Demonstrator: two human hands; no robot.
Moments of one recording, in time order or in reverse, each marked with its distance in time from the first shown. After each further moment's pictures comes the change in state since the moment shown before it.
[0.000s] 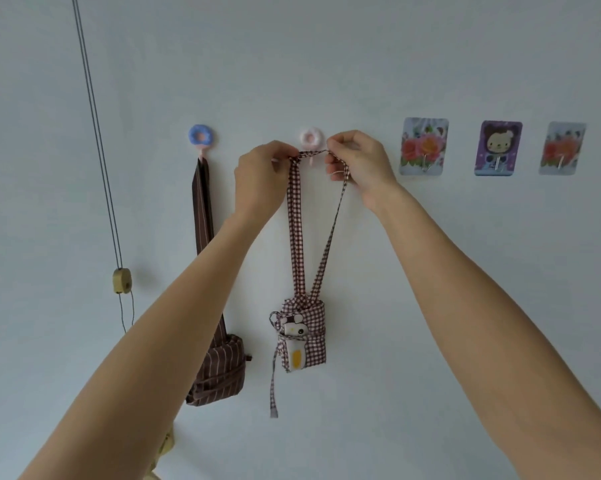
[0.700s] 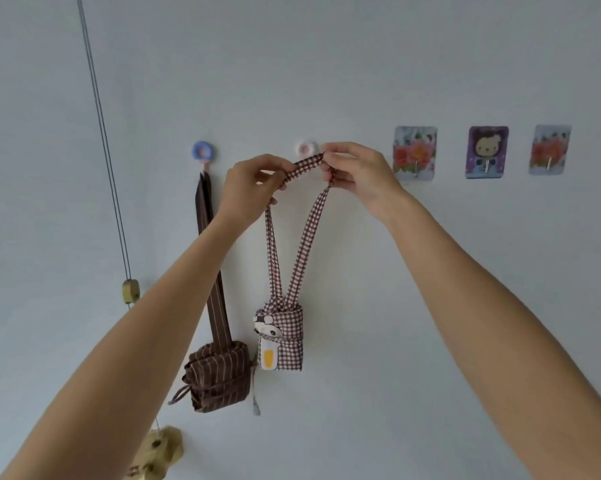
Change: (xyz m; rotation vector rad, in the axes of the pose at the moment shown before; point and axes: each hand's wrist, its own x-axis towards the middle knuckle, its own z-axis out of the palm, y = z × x) left_hand -0.008 0.001 -0.028 -0.290 -0.191 0.005; right_hand -0.018 -0.012 -0.014 0.106 -0.139 0.009
